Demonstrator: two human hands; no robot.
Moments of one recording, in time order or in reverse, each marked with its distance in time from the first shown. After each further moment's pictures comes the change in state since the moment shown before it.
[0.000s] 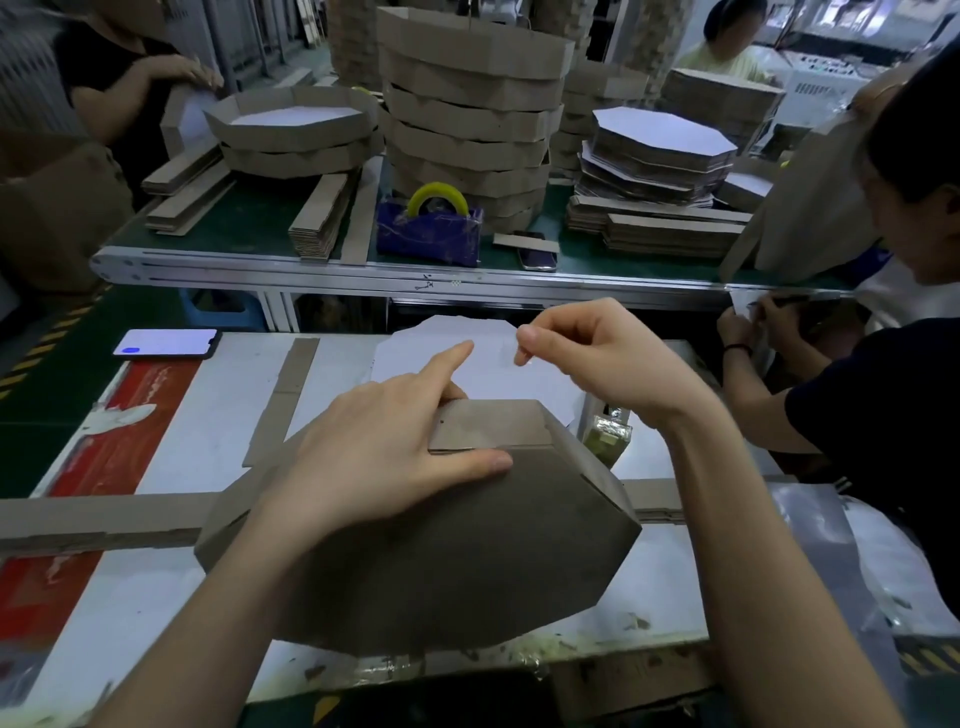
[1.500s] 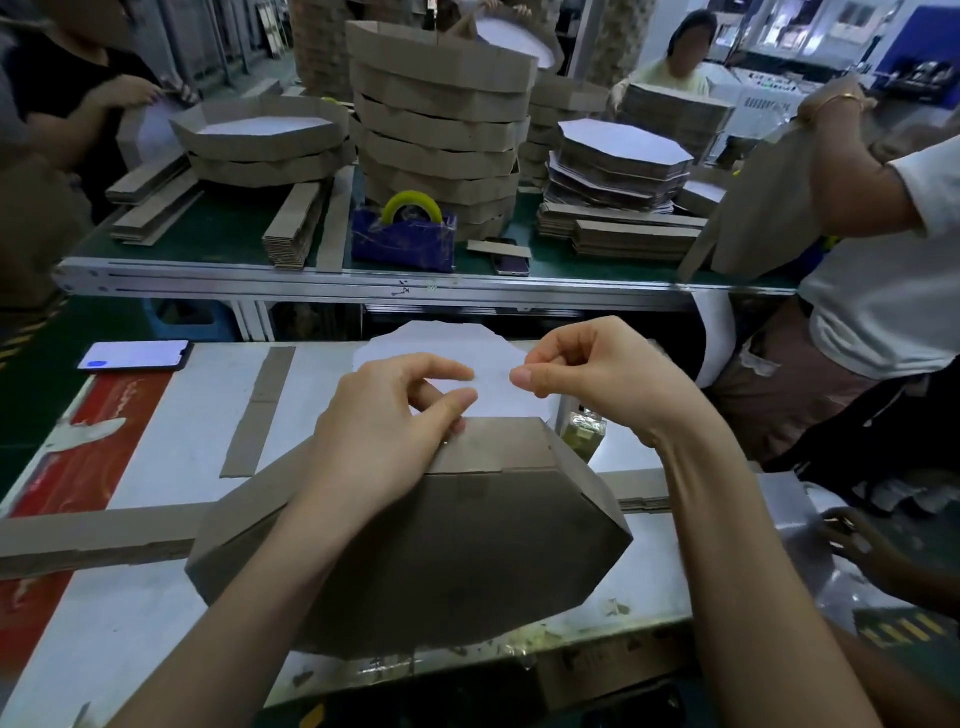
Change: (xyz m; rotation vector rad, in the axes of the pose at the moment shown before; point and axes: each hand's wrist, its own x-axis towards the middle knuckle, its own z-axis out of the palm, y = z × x) left_hand -0.008 0.024 0.005 -0.448 0.298 -0.142; right_hand -0.032 -0.013 0.000 0.043 0.102 0.202
